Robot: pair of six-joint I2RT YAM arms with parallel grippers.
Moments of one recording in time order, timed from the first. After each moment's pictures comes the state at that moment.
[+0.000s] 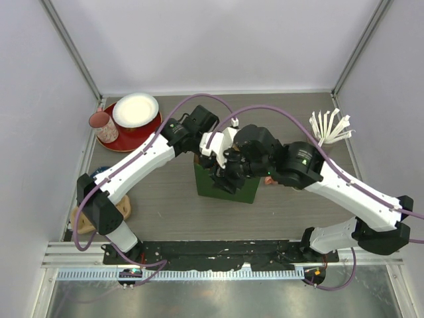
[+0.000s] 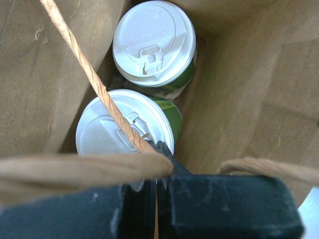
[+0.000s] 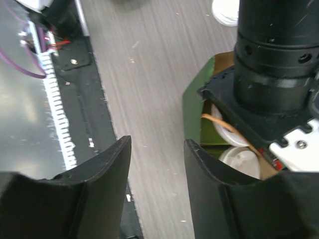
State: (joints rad) left arm -0.78 1.62 1.62 -0.96 0.41 0.42; right arm 1.10 1.30 1.63 -0.95 -0.15 -0.13
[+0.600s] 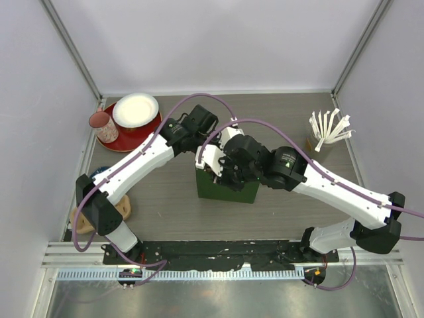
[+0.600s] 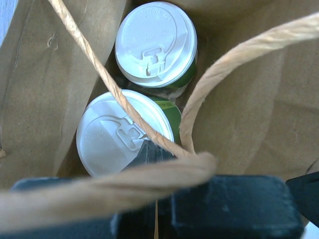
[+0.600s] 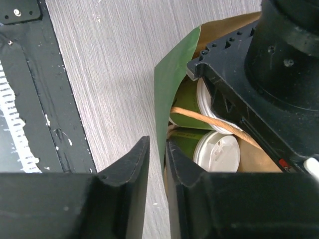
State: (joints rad) left arm -0.77 1.62 1.62 -0.96 0.41 0.42; right arm 1.10 1.33 1.51 -0.94 -0.03 -0.29
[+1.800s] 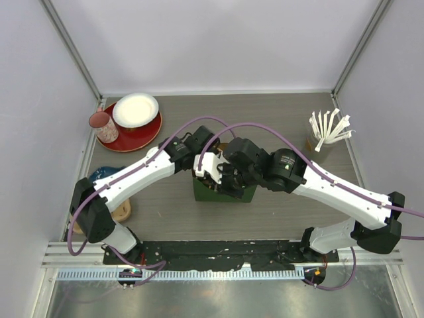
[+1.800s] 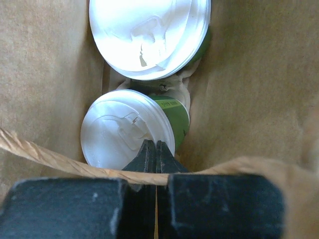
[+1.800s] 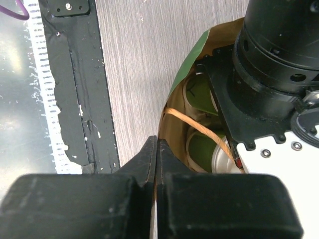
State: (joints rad) left arm -0.84 1.54 1.36 -0.86 0.26 0.56; right arm 1.12 1.33 1.49 -0.96 -0.17 -0.29
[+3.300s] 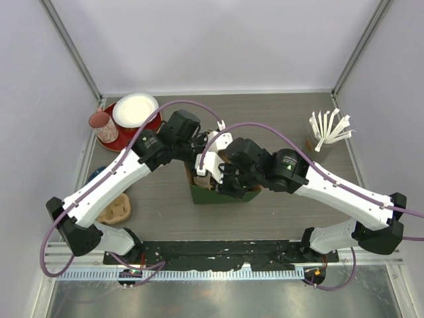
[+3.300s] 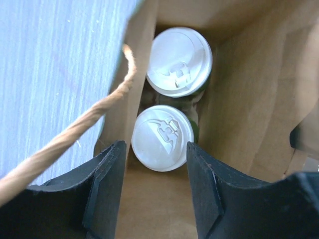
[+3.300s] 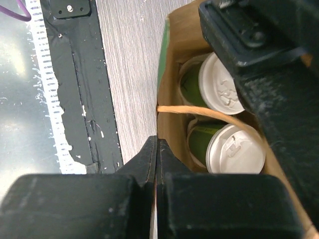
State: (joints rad) left arm -0.80 1.39 1.52 -0.93 0.31 0.50; right arm 1.12 1.32 1.49 -0.96 -0.17 -0.26
